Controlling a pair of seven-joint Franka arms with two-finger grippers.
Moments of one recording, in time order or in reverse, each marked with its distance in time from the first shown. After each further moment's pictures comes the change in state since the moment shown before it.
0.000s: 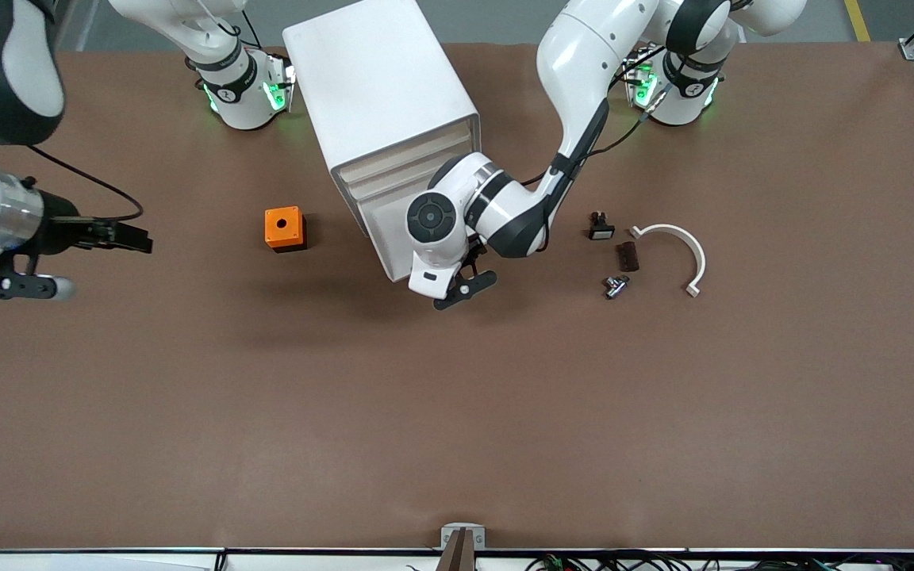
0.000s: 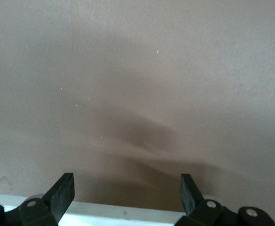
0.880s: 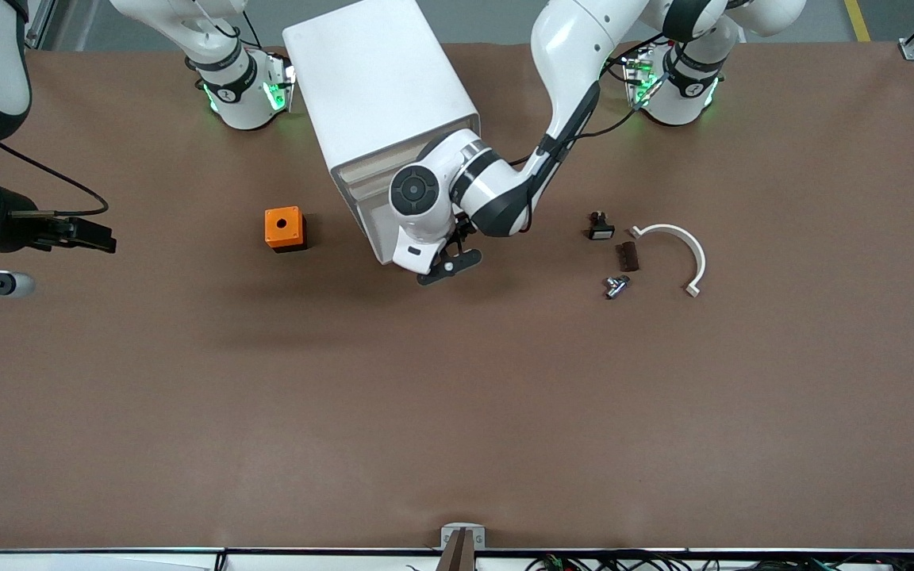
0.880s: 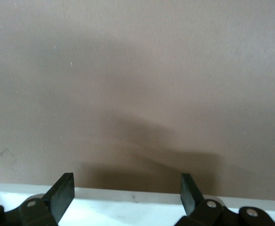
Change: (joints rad) left arm -0.022 -0.052 -0.064 -0.061 0.015 0.001 -0.001; right arm -0.027 0.000 0.001 0.034 -0.057 -0.004 -0.066
